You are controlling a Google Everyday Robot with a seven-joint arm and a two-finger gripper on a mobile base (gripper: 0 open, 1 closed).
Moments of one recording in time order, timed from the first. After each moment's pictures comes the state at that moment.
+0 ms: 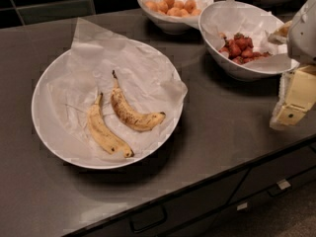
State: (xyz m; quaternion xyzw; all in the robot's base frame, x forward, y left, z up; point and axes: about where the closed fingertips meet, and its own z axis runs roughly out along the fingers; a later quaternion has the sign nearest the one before) arm 0.438 -0.217 0.976 -0.60 0.78 -0.03 0.16
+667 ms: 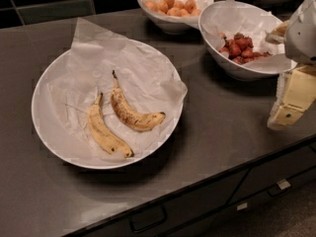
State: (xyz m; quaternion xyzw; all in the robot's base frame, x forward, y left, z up) arm 0.439 -0.210 0.977 -0.61 0.78 -0.03 0.16
